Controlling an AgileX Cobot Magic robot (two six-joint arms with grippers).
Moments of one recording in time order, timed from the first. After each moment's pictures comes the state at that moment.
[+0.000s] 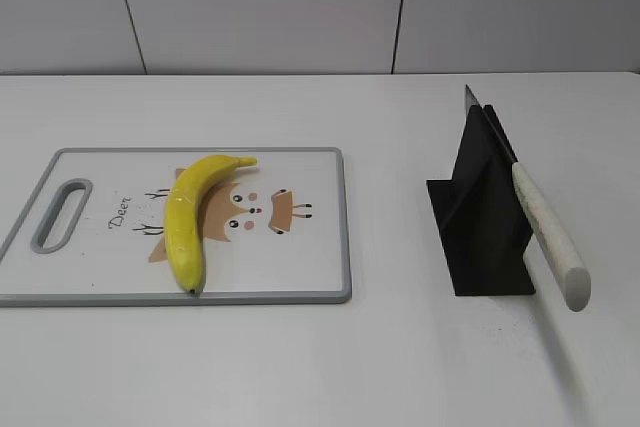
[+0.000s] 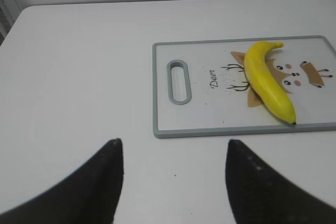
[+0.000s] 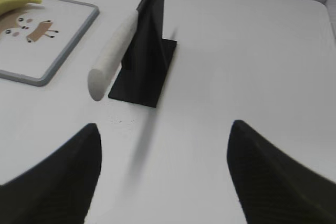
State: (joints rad) left arm -0.09 0.02 -0.51 -0.07 1.05 0.11; right arm 0.21 0.00 -0.42 0.03 0.94 -0.05
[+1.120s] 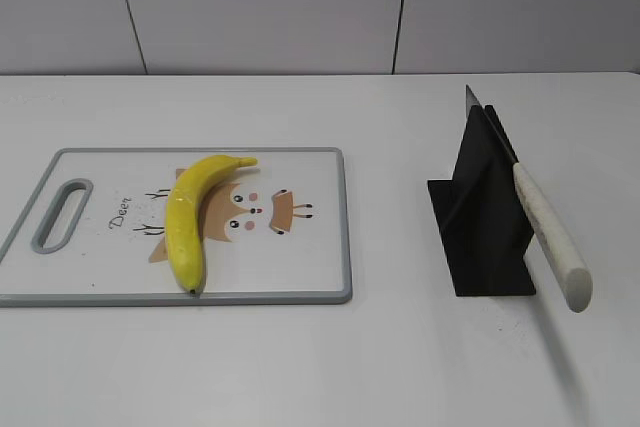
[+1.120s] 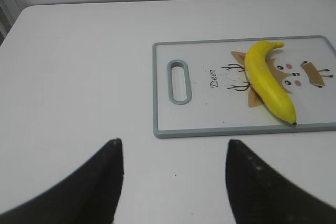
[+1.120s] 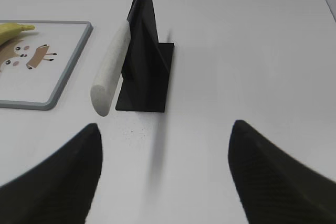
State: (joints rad) left arm -0.09 0.02 -0.51 -0.07 1.05 0.11; right arm 0.06 0.00 -0.42 0.15 0.94 -0.03
